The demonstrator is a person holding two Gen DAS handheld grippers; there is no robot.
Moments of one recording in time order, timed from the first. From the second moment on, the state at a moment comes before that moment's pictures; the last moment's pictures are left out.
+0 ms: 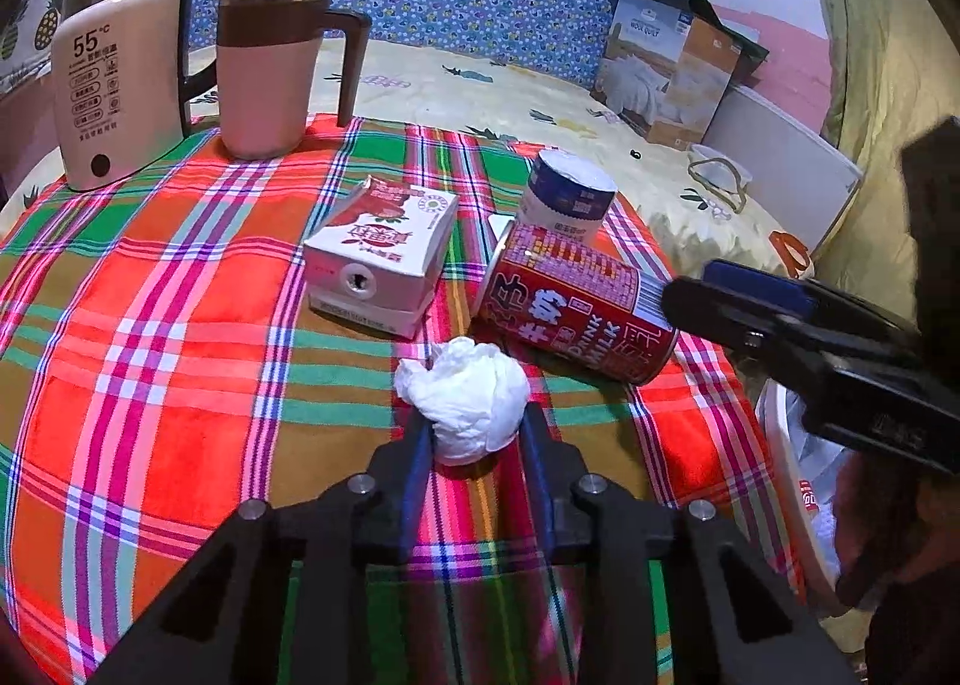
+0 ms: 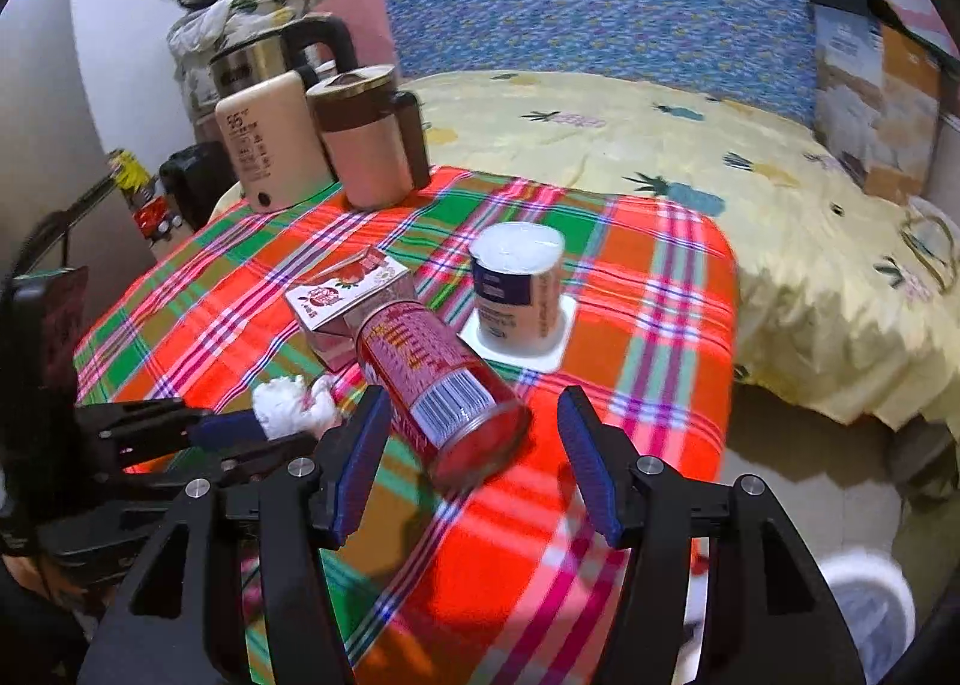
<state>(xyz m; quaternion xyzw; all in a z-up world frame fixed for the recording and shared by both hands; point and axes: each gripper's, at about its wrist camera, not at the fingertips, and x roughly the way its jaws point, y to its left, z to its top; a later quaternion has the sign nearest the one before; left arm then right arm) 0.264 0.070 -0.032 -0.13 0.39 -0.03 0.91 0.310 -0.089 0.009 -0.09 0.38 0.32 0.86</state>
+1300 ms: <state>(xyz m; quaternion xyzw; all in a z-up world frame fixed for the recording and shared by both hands) 0.185 0.053 -0.008 -0.11 0.37 -0.06 0.92 0.210 -0.136 -0.004 0.00 0.42 0.28 0.86</state>
